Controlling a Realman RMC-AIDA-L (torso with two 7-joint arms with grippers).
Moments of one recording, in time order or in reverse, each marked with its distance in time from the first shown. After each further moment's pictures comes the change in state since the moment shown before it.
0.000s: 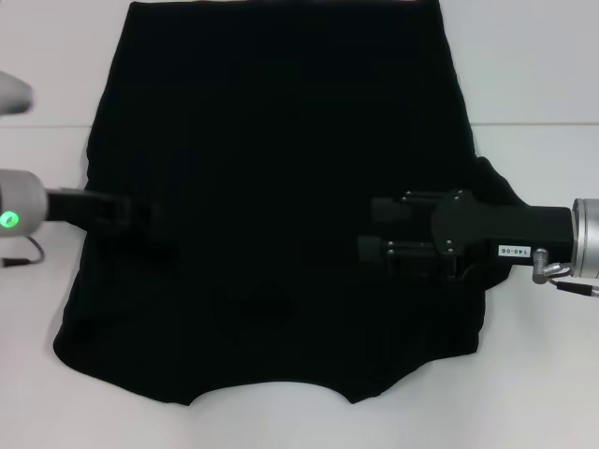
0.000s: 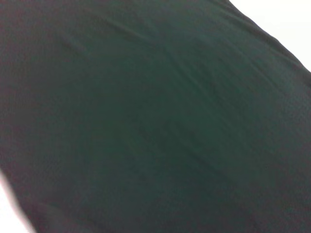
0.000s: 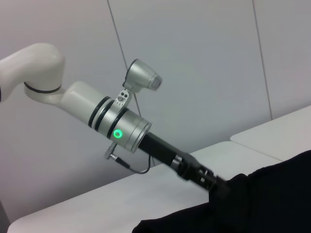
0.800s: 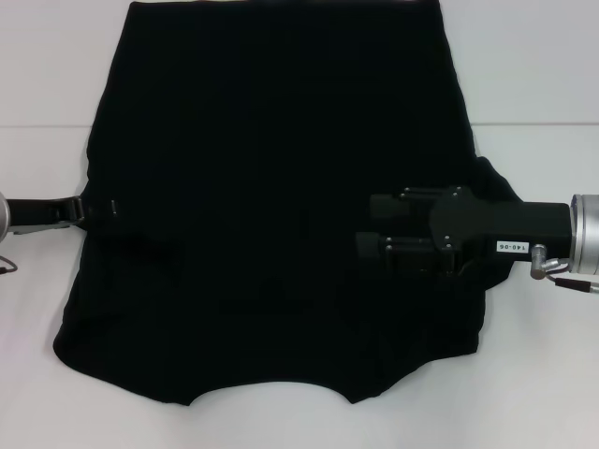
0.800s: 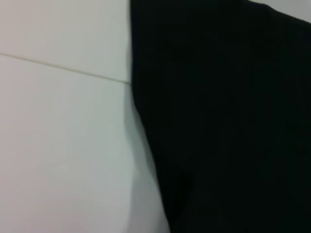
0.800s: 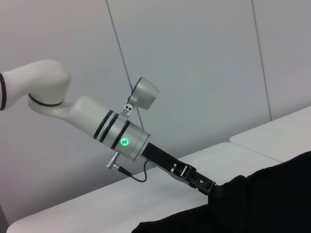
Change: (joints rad) left arm -0.017 0.081 -0.032 -0.213 0.007 -0.195 -0.222; right arm 0.007 0.000 0.001 -0.001 0.000 0.003 0.008
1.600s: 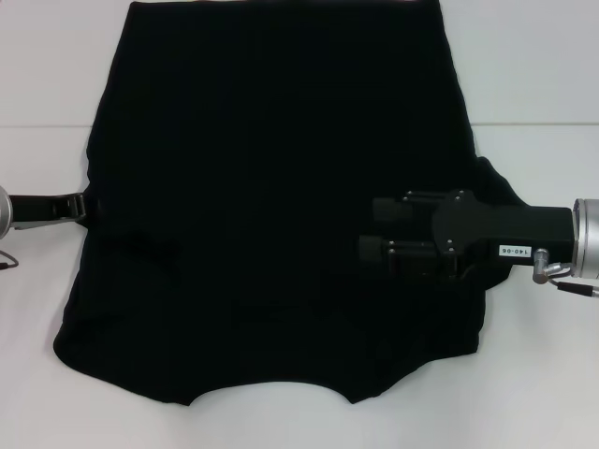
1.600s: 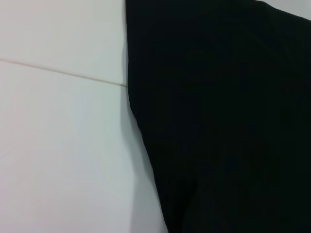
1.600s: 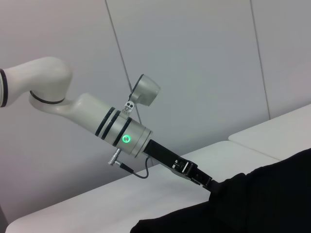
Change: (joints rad) left arm -0.018 0.010 -0.002 -0.030 0.000 -0.023 0.019; right arm -0.009 0.000 0.000 0.002 0.000 0.000 -0.007
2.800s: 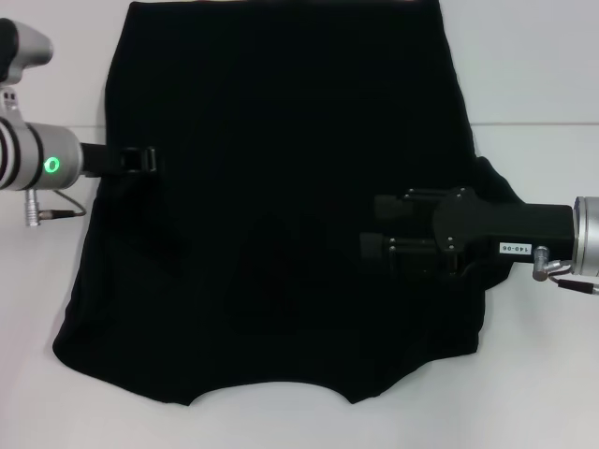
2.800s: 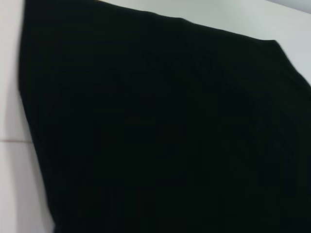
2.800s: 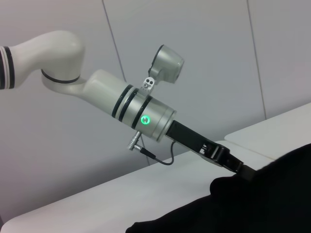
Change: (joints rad) left arm -0.139 -0.029 0.027 -0.001 -0.004 0.028 0.003; right arm 0.001 -0.002 0.000 -0.001 0.000 0.009 -0.002
